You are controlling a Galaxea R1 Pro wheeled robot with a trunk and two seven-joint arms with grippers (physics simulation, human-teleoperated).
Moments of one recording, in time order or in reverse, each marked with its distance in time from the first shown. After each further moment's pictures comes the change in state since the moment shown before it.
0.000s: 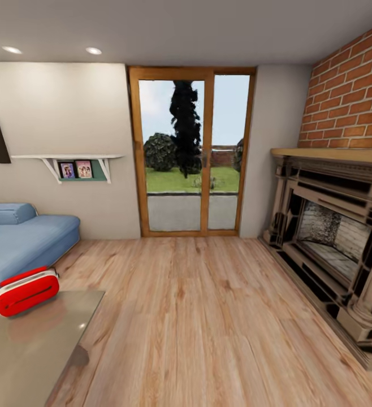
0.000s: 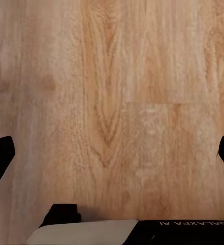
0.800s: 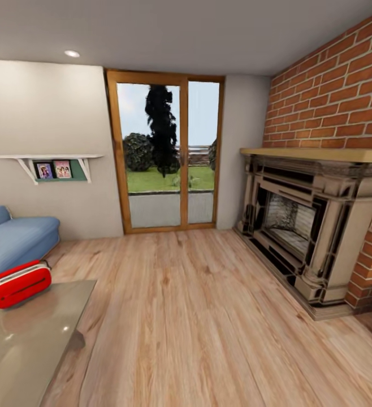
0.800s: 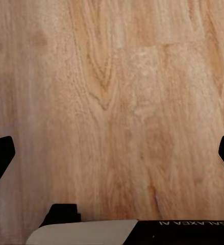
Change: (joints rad) left arm 0.000 0.000 0.000 0.000 0.000 0.000 0.000; right arm 0.000 0.000 0.000 0.000 0.000 0.000 0.000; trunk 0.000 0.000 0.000
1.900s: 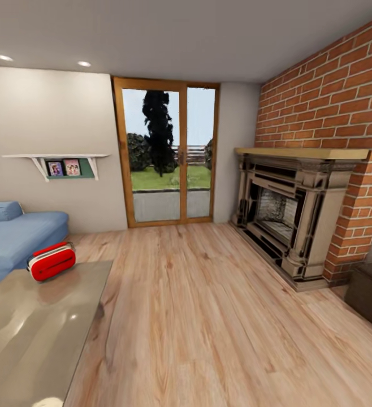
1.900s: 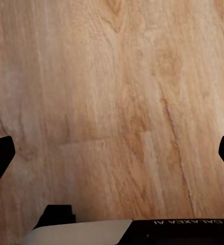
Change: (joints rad) left arm 0.000 0.000 0.000 -0.001 0.001 0.000 -0.024; right arm 0.000 0.000 0.002 0.000 0.000 0.000 0.000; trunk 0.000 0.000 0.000
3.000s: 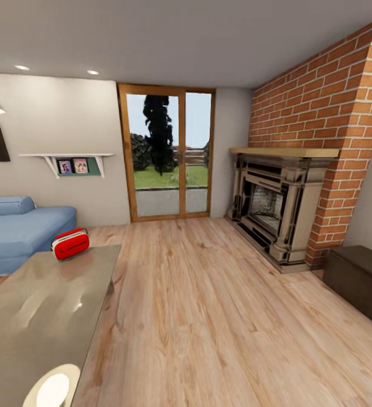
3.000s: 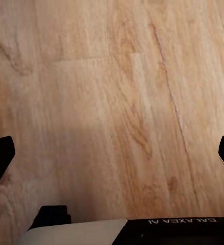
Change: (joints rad) left arm 0.000 -0.002 -0.001 0.000 0.003 0.000 -0.015; right arm 0.000 0.000 0.000 0.000 0.000 0.000 0.000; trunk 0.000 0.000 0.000
